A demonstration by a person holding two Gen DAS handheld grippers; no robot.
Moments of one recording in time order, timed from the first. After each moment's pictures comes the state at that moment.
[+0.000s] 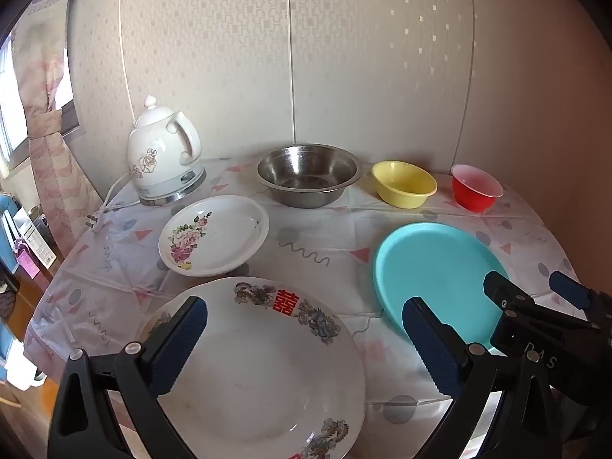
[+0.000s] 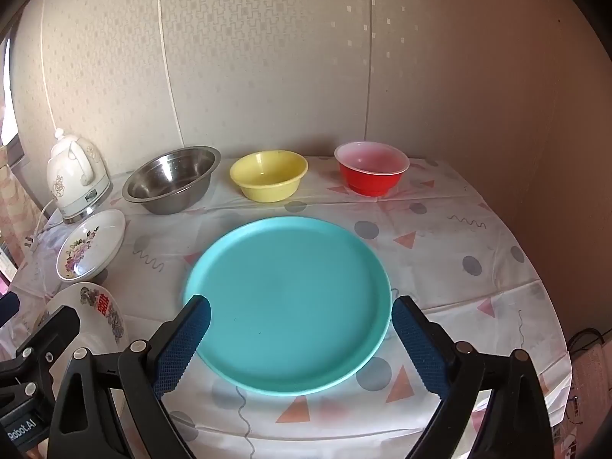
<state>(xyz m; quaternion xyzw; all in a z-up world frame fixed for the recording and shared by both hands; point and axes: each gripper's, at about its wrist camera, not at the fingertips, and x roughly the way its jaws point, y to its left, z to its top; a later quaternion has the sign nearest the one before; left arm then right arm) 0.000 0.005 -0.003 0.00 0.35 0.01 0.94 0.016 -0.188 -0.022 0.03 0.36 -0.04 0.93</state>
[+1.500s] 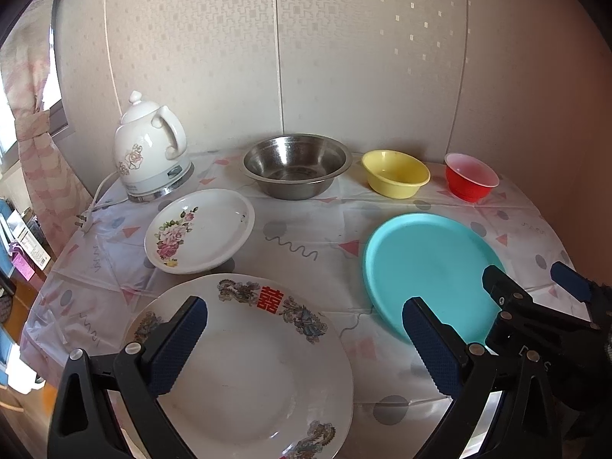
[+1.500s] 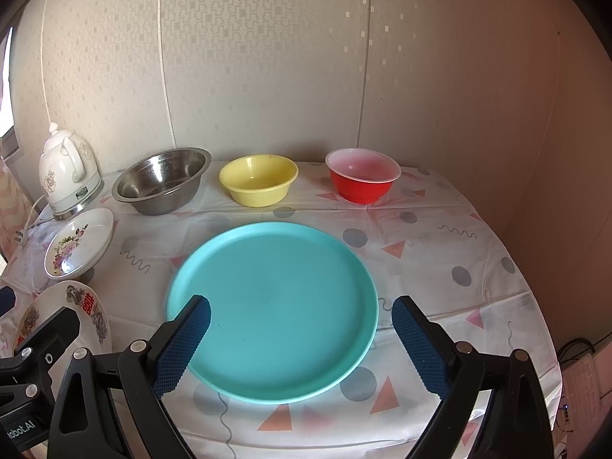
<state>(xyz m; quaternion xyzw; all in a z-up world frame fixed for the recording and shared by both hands) 0.012 -0.006 -0.007 0.00 0.37 -0.01 0.93 0.017 -0.191 -0.028 0.01 0.35 -0.05 0.94</state>
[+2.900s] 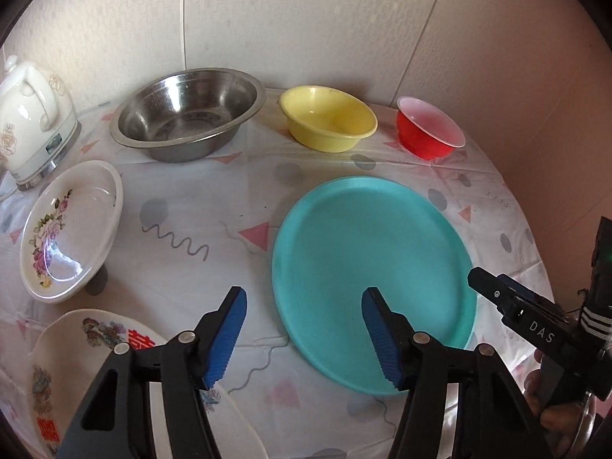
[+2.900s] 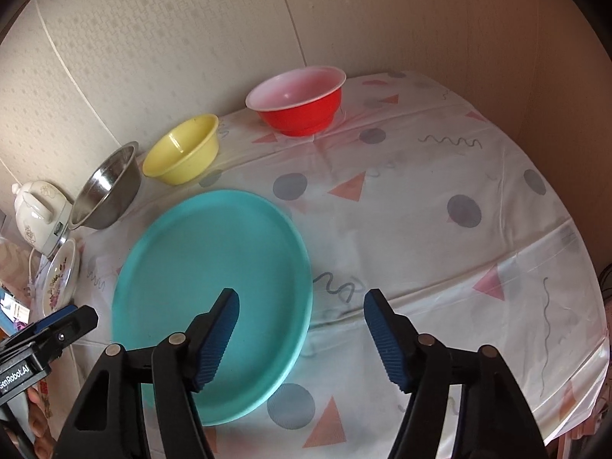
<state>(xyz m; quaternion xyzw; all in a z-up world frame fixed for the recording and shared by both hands) 0.107 -0.050 -0.044 -0.02 0.49 -0.14 0.86 0.065 -0.285 -0.081 0.16 0.45 -0.04 0.88</state>
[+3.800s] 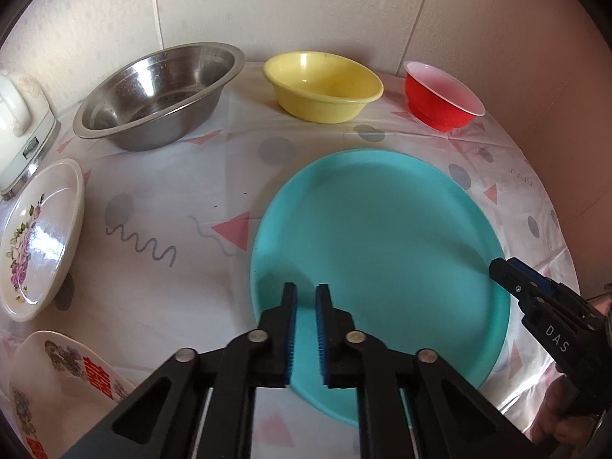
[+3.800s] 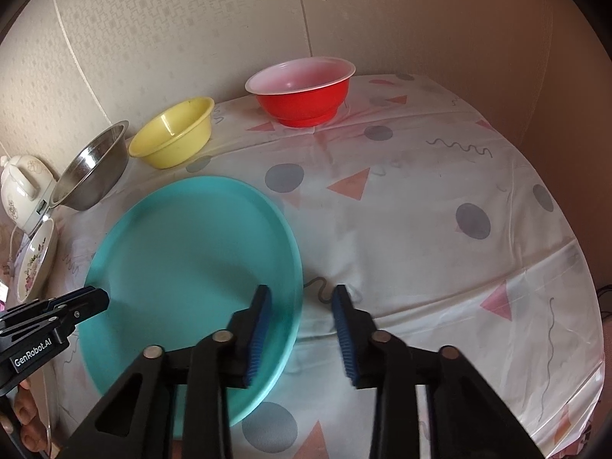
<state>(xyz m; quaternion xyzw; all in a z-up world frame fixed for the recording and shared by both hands) 0.129 -0.070 -0.081 0.00 0.52 -0.14 0.84 0.076 -0.281 -0.096 0.12 0.45 -0.04 0.89</state>
